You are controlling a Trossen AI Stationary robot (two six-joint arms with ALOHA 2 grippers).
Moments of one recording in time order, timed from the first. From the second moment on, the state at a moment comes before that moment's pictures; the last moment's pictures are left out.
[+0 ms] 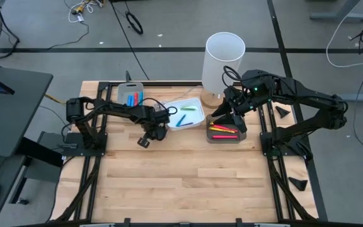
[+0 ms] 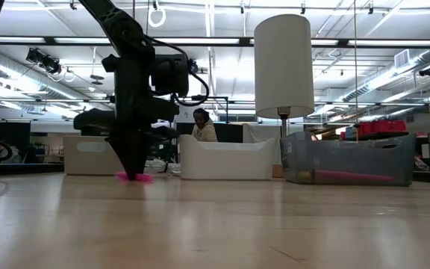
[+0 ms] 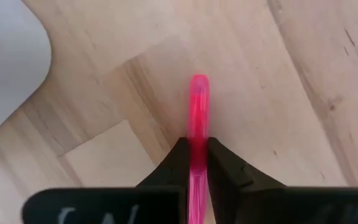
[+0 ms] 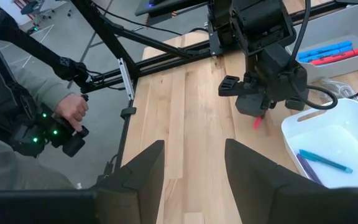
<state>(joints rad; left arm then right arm) 0.20 1.77 0.97 -0.62 0.12 0.72 -0.13 1.22 1.51 -0.84 -0.38 0.23</state>
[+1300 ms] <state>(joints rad) 0.20 1.72 1.49 -1.14 0.08 0.17 -0.13 1.22 1.51 -0.82 -0.38 0.17</state>
